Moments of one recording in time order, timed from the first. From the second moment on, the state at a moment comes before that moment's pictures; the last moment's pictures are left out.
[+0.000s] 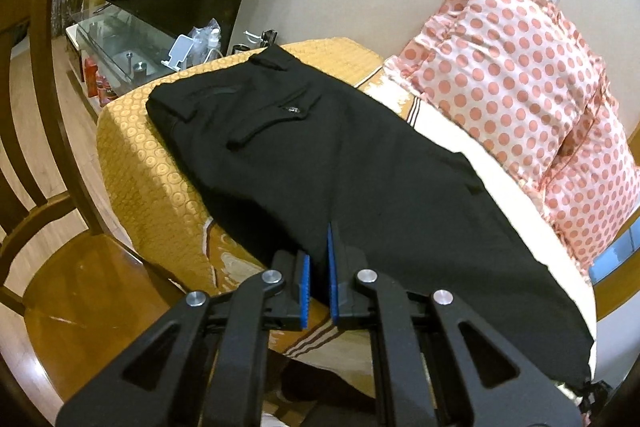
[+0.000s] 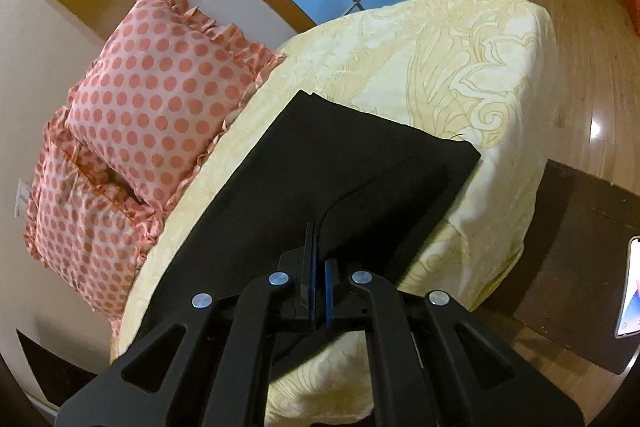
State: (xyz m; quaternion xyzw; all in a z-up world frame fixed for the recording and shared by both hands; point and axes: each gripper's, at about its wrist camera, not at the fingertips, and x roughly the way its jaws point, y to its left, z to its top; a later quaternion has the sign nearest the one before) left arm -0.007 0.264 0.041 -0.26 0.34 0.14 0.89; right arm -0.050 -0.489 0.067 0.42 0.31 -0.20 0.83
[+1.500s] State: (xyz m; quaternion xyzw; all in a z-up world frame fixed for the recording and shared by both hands) left arm 0.011 0.205 0.057 -0.10 0.26 0.12 0.95; right arm -0.057 -0.510 0.074 0.30 0.31 -0.29 0.86
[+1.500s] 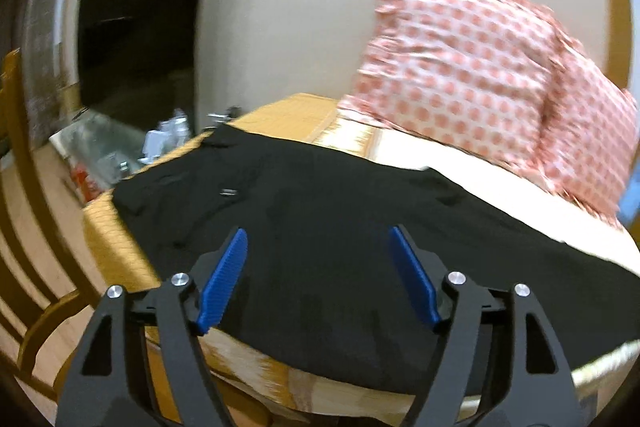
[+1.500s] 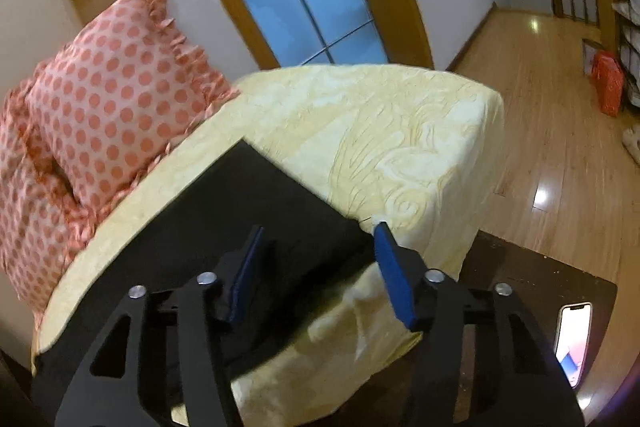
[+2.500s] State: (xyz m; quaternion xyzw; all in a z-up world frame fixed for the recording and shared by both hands) left arm 0.034 0.155 0.006 -0.07 0.32 0.04 0.94; right arm -0.002 -0.417 0.138 0.25 0.22 -0.12 0.94
